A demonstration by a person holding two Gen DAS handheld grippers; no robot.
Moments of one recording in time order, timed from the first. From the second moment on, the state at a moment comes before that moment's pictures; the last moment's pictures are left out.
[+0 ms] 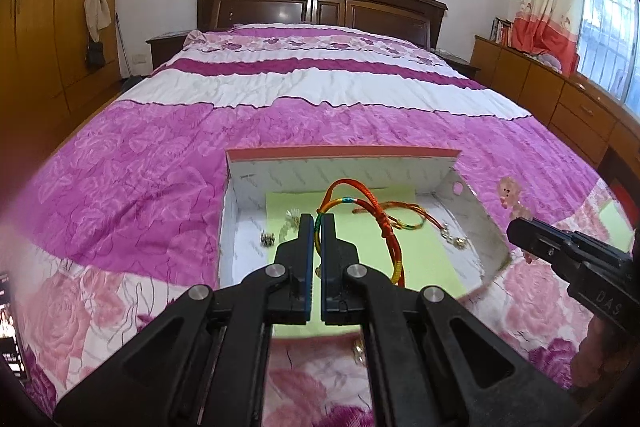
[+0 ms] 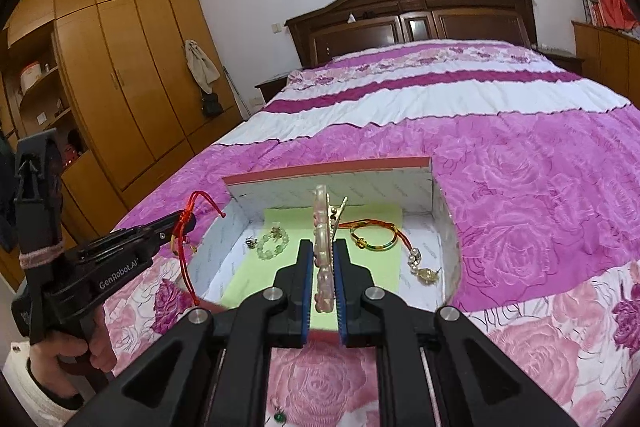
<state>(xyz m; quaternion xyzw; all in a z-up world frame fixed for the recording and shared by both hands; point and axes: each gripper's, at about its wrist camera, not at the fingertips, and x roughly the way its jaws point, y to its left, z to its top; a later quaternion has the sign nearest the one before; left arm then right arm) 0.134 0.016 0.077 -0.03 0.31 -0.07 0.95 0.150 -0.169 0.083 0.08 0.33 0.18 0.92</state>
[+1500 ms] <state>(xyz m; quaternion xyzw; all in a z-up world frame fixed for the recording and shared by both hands) 0.198 0.015 -0.004 -0.03 0.40 -0.04 0.91 0.239 -0.159 0.003 0.06 0.43 0.11 0.90</state>
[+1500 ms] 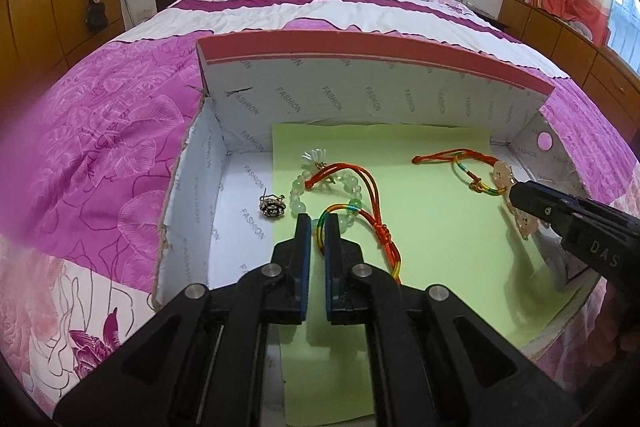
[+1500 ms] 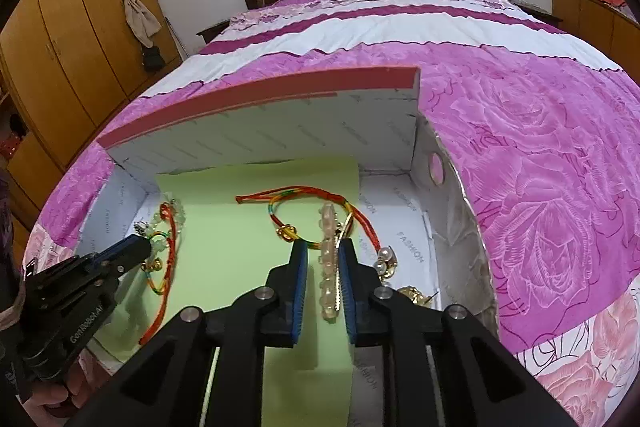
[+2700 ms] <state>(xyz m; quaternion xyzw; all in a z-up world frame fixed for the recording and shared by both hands) 0.121 0.027 0.078 -0.04 0.35 -0.06 0.93 0.143 -0.176 0.105 0.08 0.33 0.14 0.93</state>
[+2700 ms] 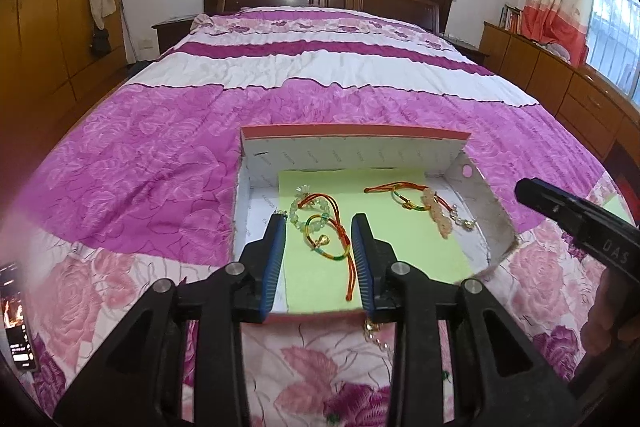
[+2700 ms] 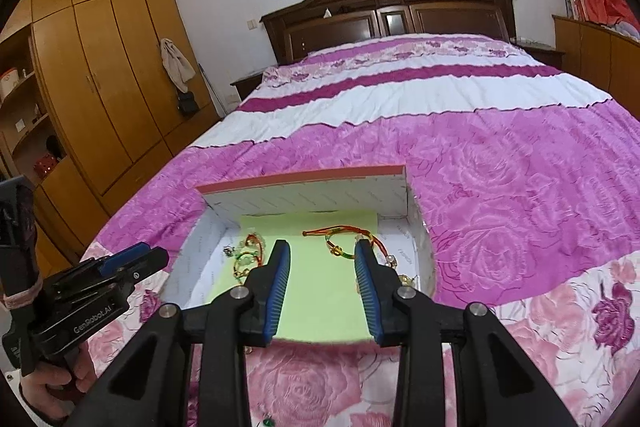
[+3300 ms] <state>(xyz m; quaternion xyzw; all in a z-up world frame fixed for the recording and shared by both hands) 0.067 0.042 0.083 -0.04 0.36 -0.07 0.93 0.071 -0.187 0.108 0.09 0.35 0.14 0.92</state>
